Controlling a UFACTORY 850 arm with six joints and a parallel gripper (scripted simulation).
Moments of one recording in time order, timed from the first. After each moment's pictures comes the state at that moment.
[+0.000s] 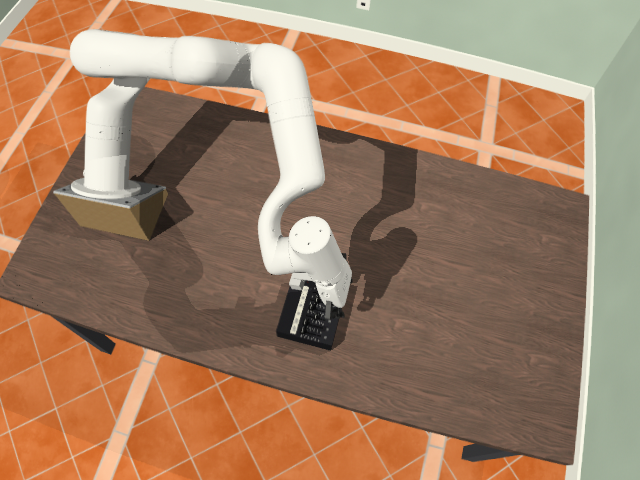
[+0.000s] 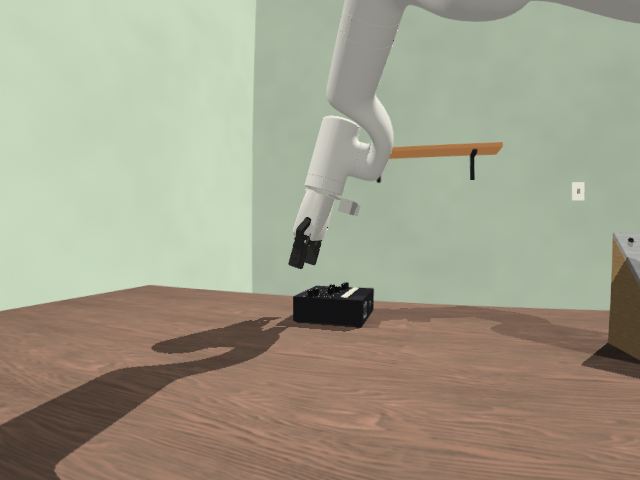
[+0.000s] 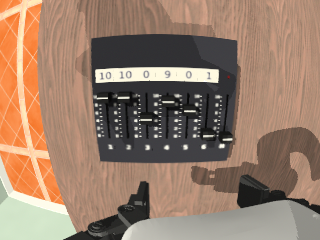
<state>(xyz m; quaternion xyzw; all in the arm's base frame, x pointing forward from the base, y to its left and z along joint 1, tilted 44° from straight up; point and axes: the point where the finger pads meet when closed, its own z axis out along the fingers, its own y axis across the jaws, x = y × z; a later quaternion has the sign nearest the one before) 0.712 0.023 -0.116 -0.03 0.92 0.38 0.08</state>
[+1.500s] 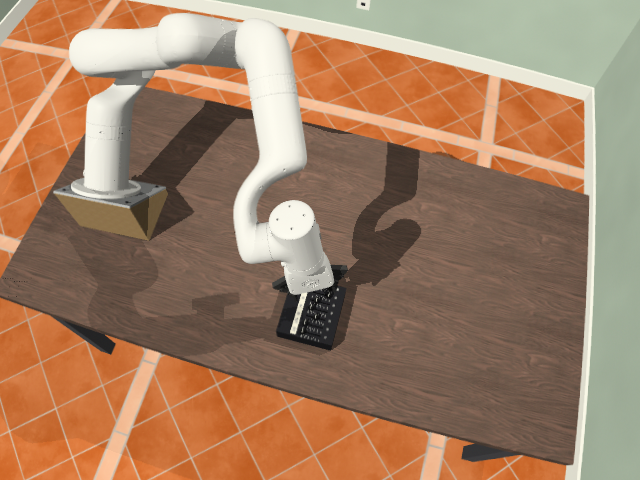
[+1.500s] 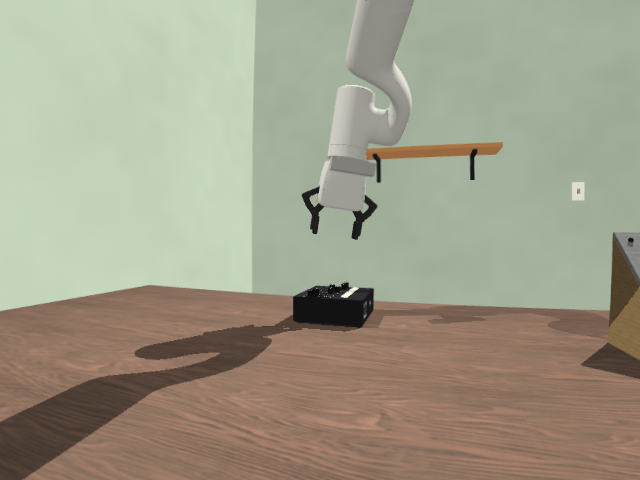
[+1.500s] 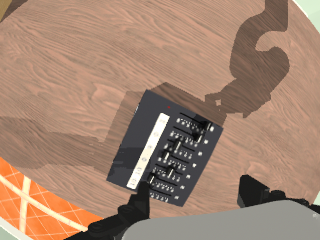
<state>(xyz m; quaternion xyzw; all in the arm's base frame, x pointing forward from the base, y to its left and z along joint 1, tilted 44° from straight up) 0.659 -0.050 -0.084 0.45 0.81 0.33 -0.17</state>
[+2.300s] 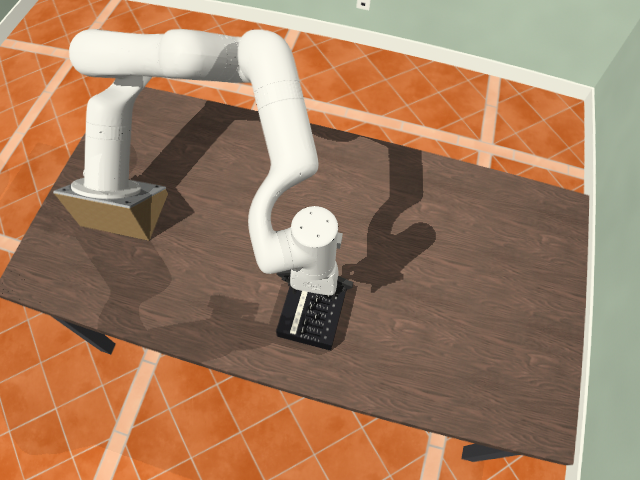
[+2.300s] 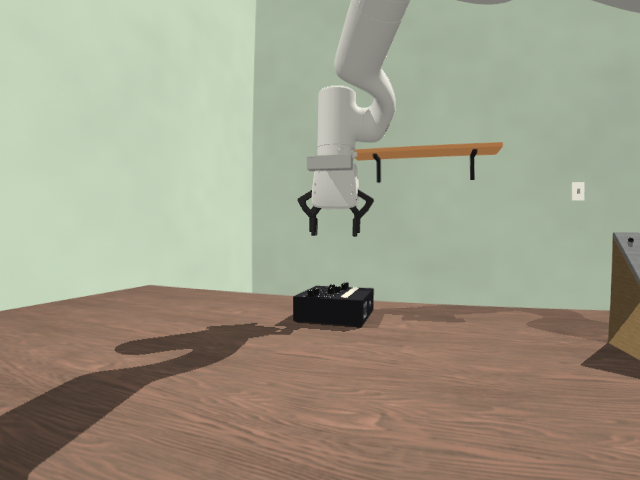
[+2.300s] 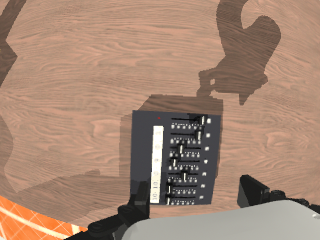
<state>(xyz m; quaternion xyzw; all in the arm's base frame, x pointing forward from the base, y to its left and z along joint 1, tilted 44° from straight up) 0.661 -0.050 -0.083 0.58 0.72 0.24 -0.28</state>
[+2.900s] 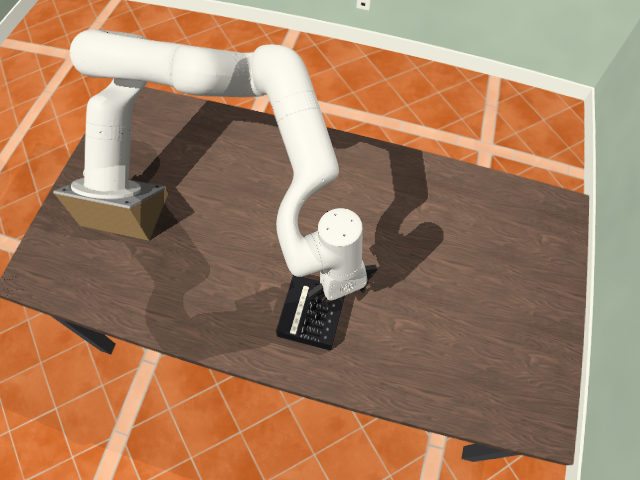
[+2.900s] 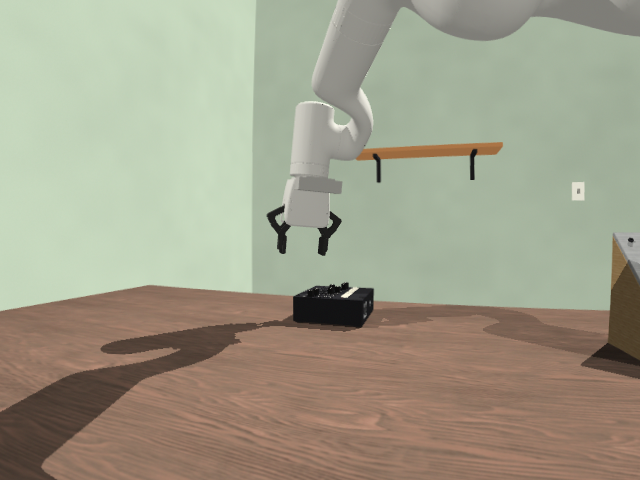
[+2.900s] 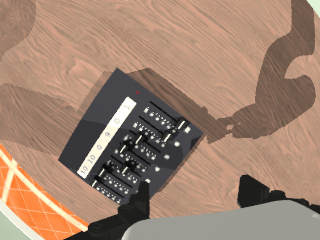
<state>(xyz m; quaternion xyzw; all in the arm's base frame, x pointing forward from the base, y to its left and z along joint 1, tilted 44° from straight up) 0.717 0.006 -0.097 0.36 0.86 0.32 -0.16</state>
